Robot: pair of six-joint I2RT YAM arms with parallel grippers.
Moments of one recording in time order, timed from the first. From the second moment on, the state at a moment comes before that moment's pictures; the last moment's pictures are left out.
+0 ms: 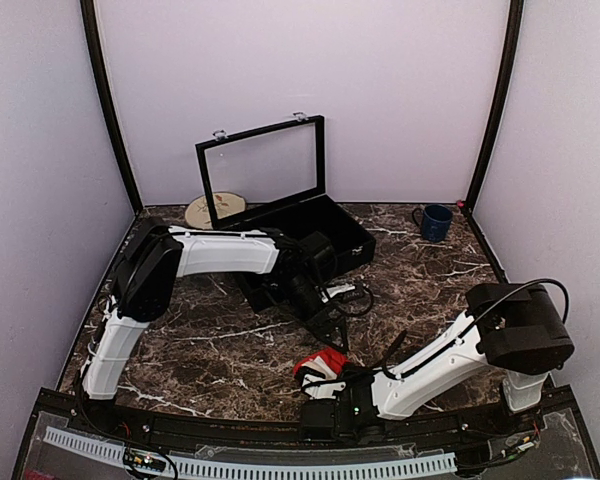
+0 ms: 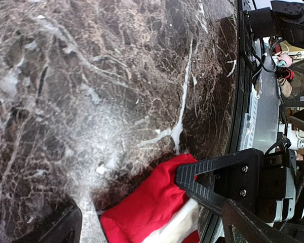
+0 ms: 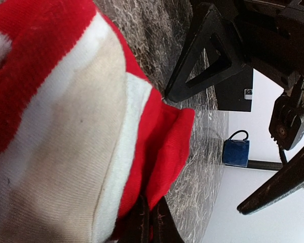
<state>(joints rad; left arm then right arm) -0.91 2.33 1.85 -0.87 0.75 0.07 1.57 1.99 0.96 -0.47 1.10 0.16</state>
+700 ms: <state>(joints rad) -0.91 2.36 1.83 -0.85 0.78 0.08 1.57 1.98 0.96 -0.47 1.10 0.14</state>
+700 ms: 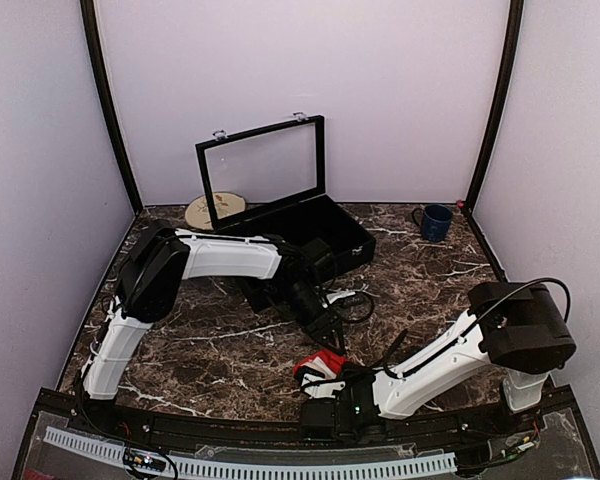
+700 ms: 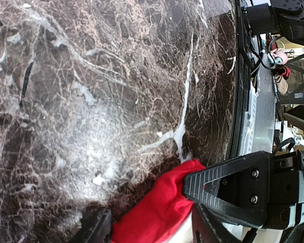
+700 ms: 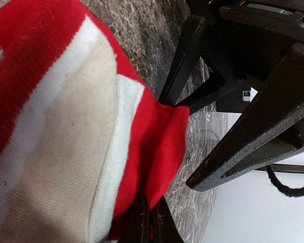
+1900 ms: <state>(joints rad) -0.87 2.39 1.71 -0.75 0.99 0.04 1.55 1.96 0.95 -0.47 1.10 0.20</state>
